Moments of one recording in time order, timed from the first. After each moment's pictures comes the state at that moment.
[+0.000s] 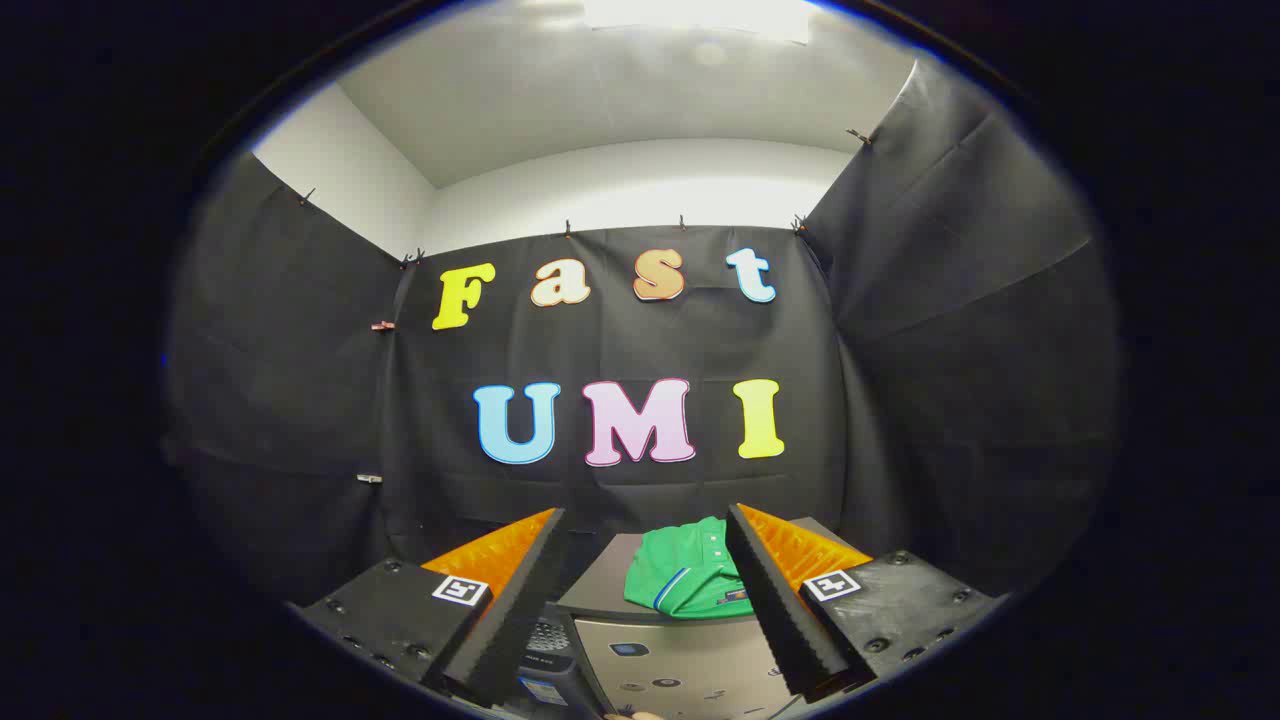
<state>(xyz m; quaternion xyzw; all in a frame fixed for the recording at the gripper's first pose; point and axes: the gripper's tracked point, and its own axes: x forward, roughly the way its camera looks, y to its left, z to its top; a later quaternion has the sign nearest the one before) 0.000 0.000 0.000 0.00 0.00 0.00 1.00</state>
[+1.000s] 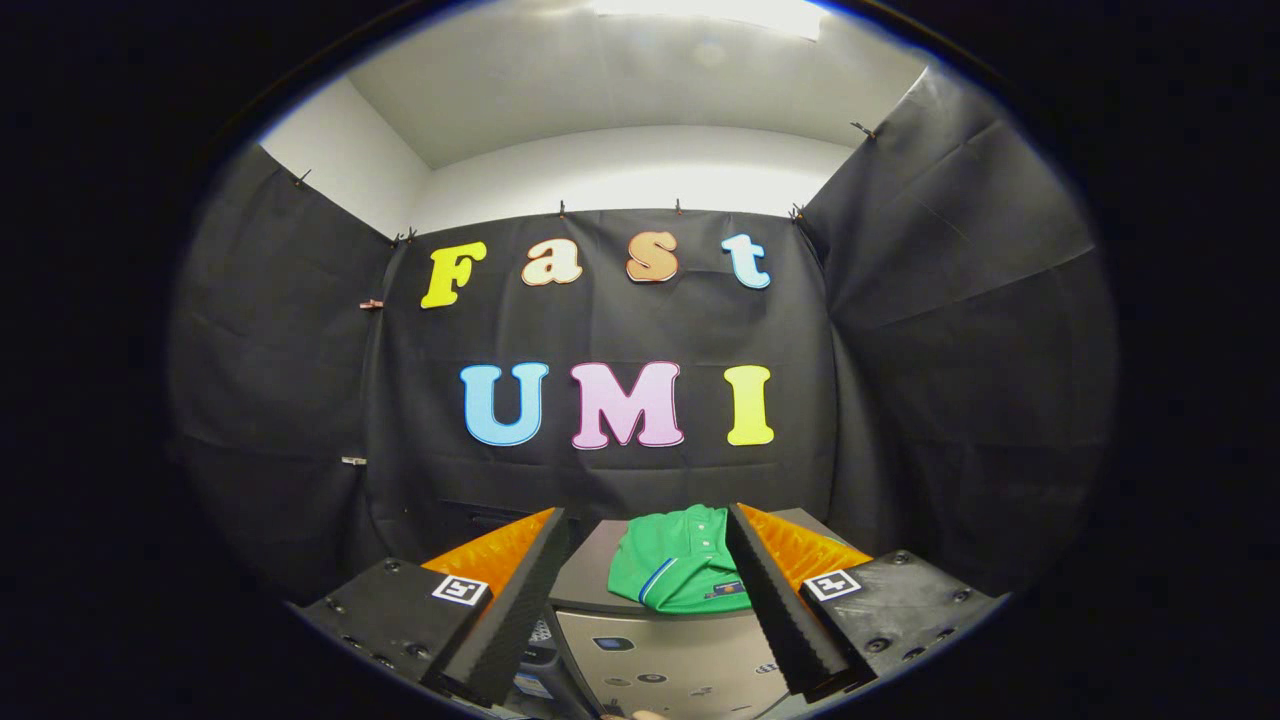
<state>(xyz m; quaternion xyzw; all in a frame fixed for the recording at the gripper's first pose) 0.017 -0.012 -0.021 -0.02 0.02 -0.02 1.00</state>
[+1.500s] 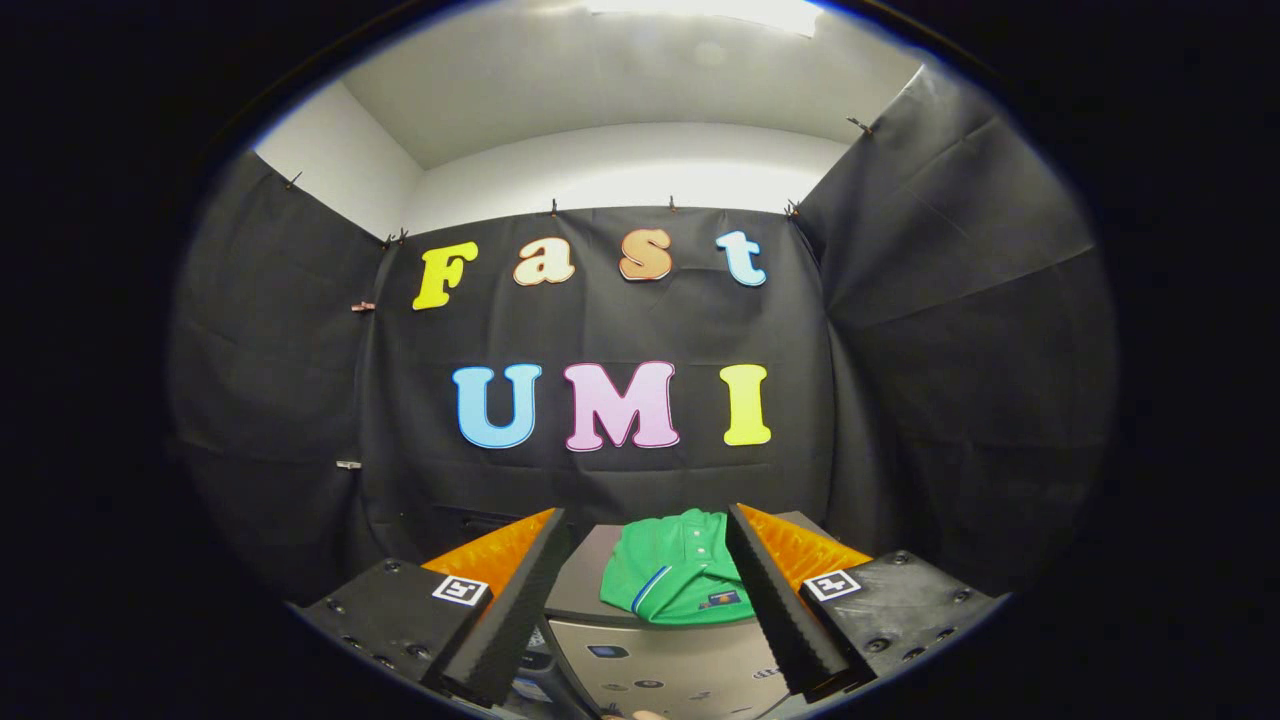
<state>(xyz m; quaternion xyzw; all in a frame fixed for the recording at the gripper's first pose) 0.042 -0.019 -0.012 -0.02 0.03 -0.03 1.00</state>
